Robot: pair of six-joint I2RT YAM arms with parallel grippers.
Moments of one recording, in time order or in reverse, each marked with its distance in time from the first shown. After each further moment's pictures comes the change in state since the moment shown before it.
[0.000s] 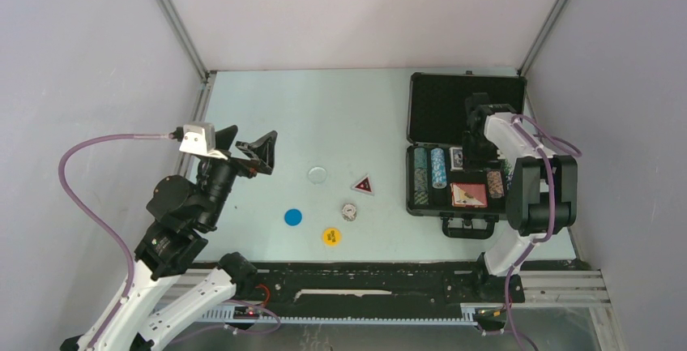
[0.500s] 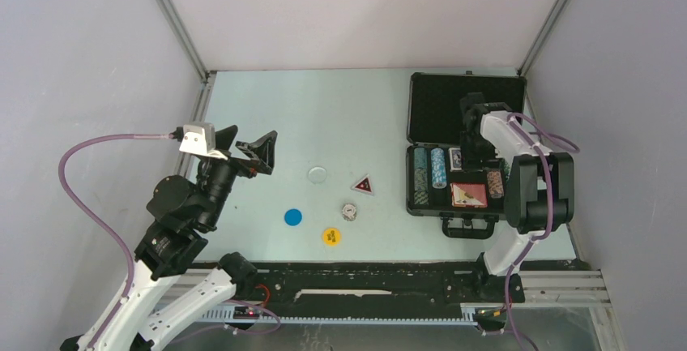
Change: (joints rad) left arm 0.000 0.000 0.000 0.000 0.000 0.000; right arm 0.031 0.021 0.019 -0.034 0.035 0.015
